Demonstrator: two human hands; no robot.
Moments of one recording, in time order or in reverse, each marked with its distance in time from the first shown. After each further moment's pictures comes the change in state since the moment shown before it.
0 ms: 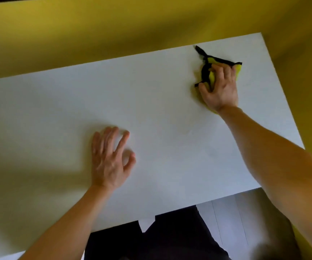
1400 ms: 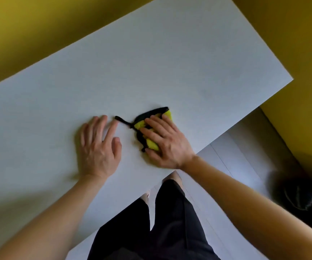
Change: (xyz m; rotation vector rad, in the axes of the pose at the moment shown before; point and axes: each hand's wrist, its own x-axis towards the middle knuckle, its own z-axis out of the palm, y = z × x) left_hand -0.022 -0.072 -0.030 -0.048 -0.031 0.282; right_hand -0.294 -0.169 0.027 0.072 -0.164 -0.314
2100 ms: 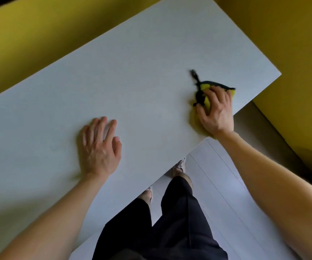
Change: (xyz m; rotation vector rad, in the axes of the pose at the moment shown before) left_hand -0.001 -0.003 0.001 0.026 -0.025 0.009; right_hand -0.034 0.119 -0.052 -0.106 0.327 0.650
